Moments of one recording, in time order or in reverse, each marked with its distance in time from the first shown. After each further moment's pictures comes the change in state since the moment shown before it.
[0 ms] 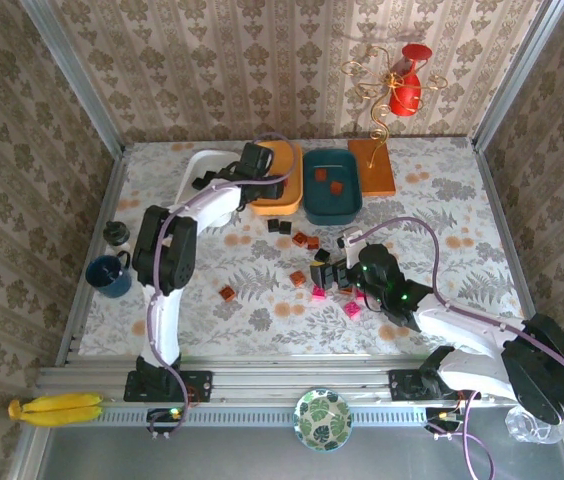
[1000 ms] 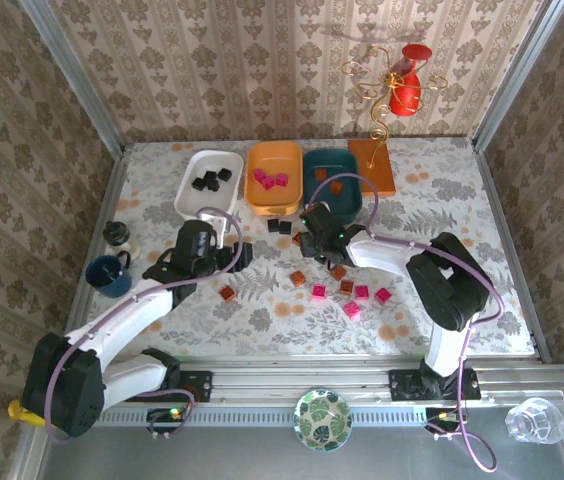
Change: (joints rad) left arm -0.002 -0.987 -1.016 0.174 0.156 -0.081; right arm -0.022 0.670 0.648 -0.459 0.191 0.119
